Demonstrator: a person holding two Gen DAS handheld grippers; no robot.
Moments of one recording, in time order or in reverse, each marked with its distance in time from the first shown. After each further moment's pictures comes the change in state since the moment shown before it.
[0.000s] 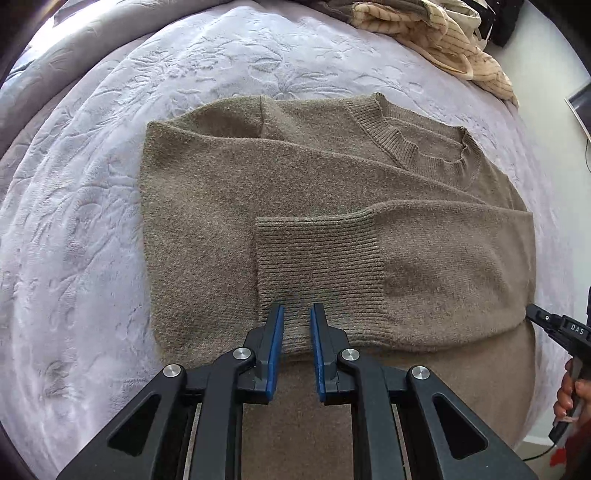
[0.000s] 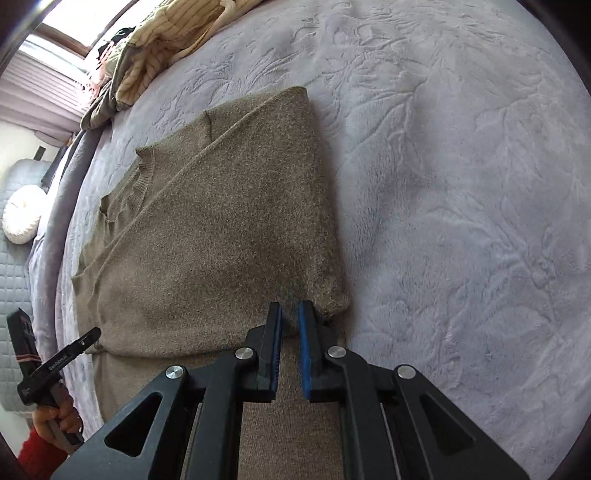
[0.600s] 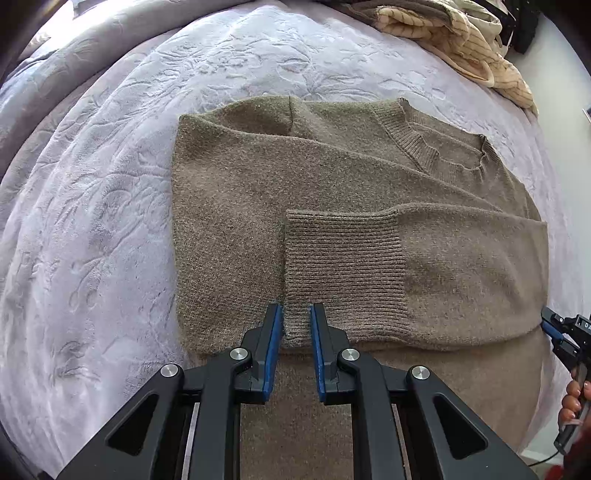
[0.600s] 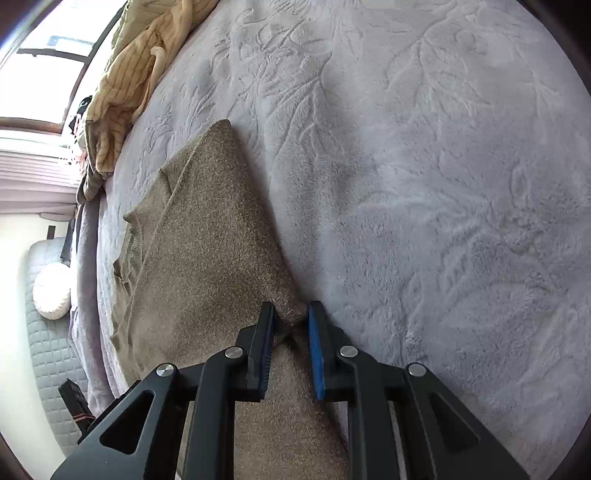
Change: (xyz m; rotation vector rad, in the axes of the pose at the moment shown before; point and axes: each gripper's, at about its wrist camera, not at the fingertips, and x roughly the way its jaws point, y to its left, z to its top) left arm -0.006 -0.005 -0.003 -0.055 0.005 0.067; right arm -0.005 -0.045 0.008 0.268 -0.025 0.125
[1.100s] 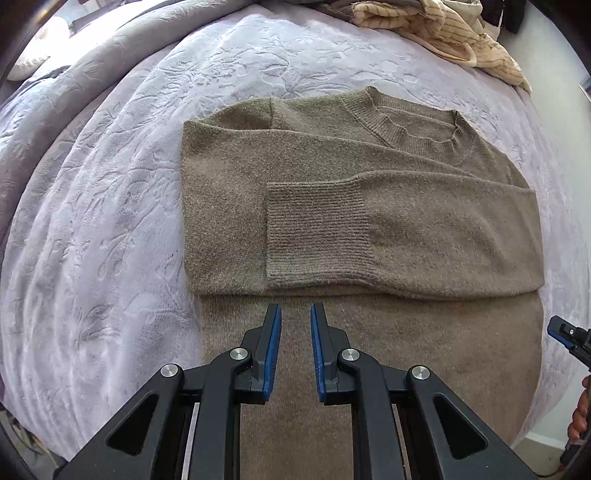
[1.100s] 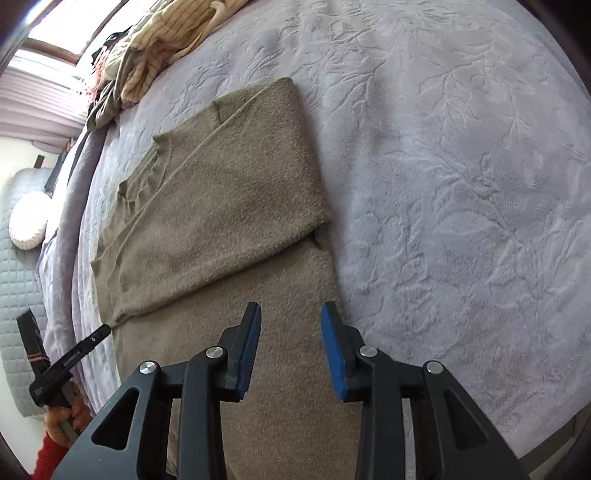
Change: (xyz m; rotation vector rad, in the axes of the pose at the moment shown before) left arm -0.043 -0.025 -0.022 0.058 0.024 0.074; right arm -0.032 0.047 -0.053 -0.253 0.087 -0.131
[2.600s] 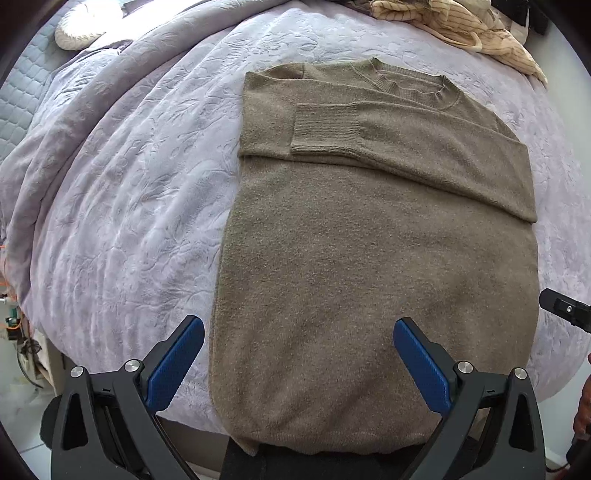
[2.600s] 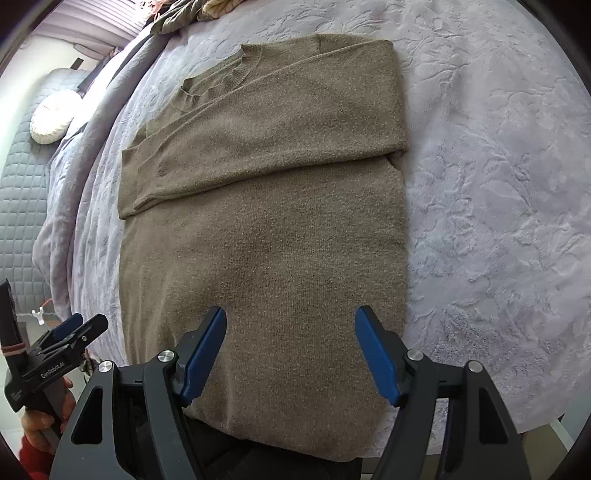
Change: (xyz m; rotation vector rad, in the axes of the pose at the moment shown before) left arm -0.072 -0.032 -0.124 -0.110 0.031 0.148; right arm -0.019 0.037 -0.058 -0.257 0.162 0.013
